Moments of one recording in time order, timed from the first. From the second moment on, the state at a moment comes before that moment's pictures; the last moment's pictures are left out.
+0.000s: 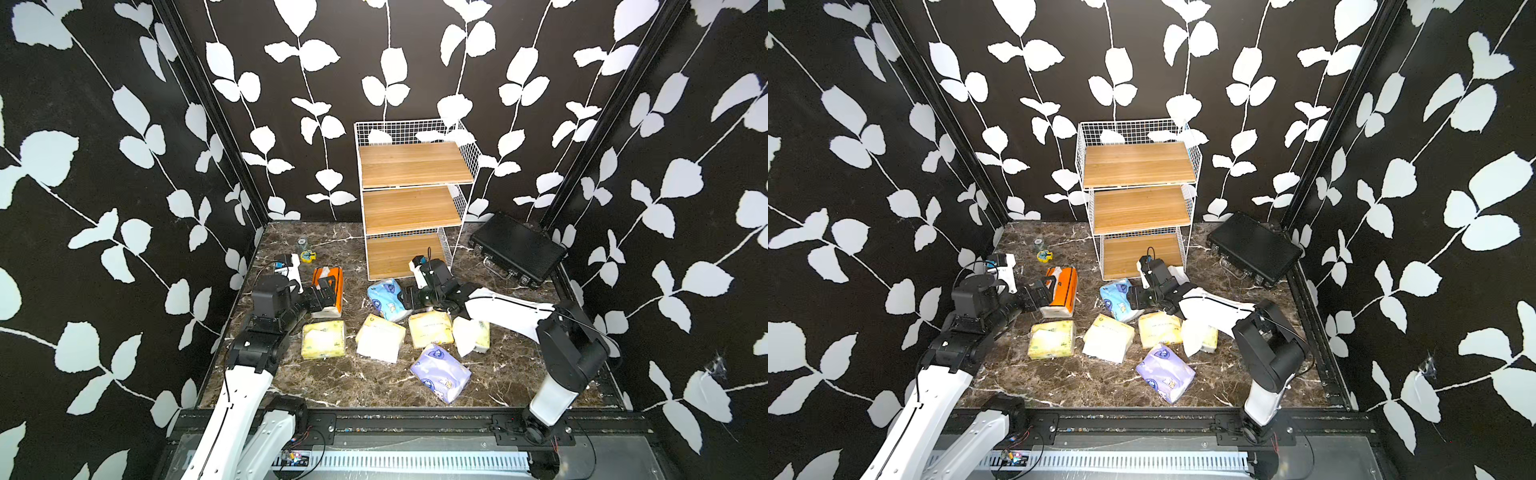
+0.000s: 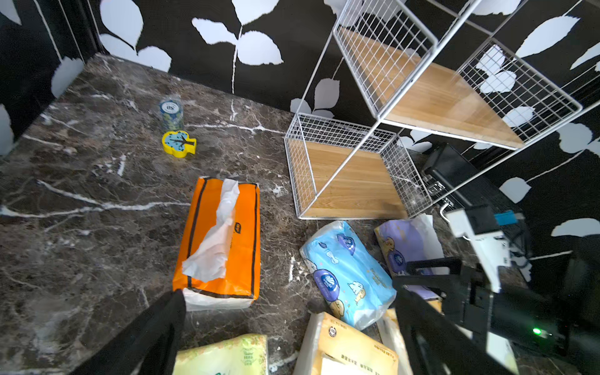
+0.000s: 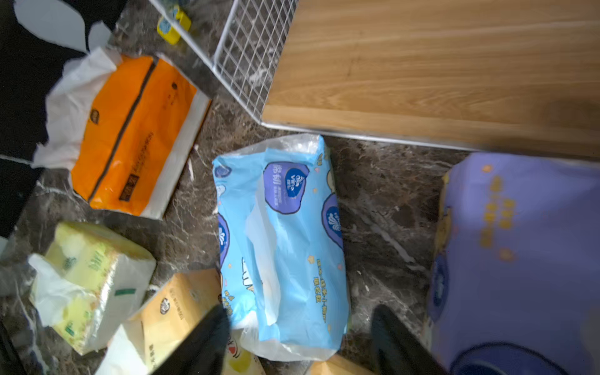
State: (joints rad) left arm -0.17 0.72 0.80 -0.50 0.10 -0.35; right arm 0.72 1.69 1.10 -0.17 -0.08 0.39
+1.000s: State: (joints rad) left arm -0.17 0.52 0.10 0.17 -0.39 0.13; right arm 0.31 1.08 0.54 -0.04 0.63 0.07
